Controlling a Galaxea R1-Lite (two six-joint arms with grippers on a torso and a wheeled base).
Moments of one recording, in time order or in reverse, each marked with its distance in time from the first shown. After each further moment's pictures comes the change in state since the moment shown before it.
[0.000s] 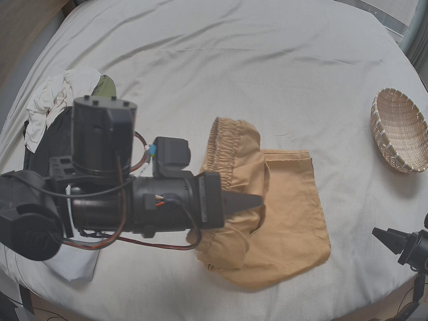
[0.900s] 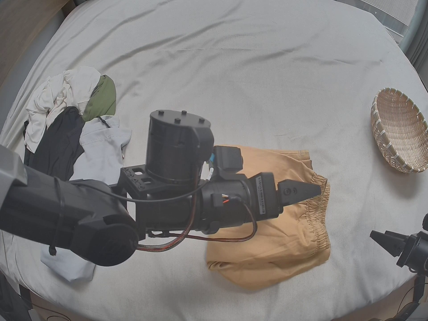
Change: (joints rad) left arm -0.041 0.201 -0.091 -0.156 0.005 -0.097; right arm 0.004 0.011 0.007 0.003 0.044 0.003
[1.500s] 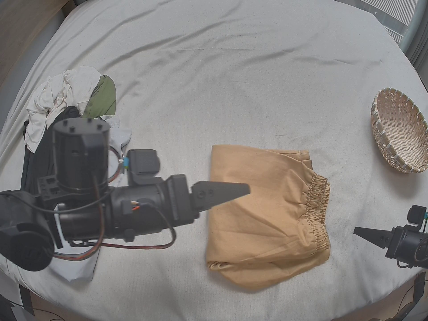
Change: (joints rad) left arm 0.150 -0.312 0.314 0.000 0.063 0.007; right arm 0.016 0.244 -0.029 -0.130 0.102 0.096
